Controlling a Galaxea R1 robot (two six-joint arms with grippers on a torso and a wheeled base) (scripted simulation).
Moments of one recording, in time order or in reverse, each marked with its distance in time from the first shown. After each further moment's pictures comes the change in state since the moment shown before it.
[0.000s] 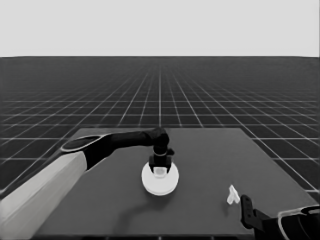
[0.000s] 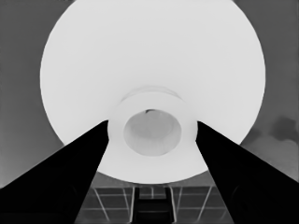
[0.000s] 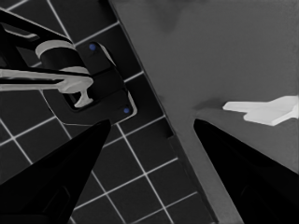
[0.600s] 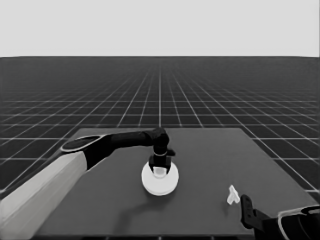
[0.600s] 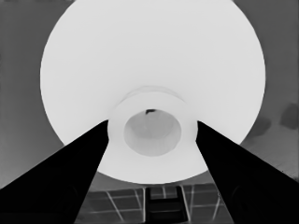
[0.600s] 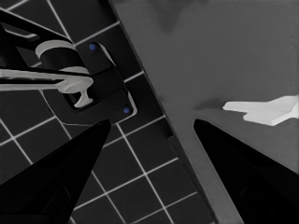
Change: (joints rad) left arm 0.000 0.000 0.000 0.000 0.000 0.103; right arm 0.000 0.000 0.000 0.000 0.000 0.000
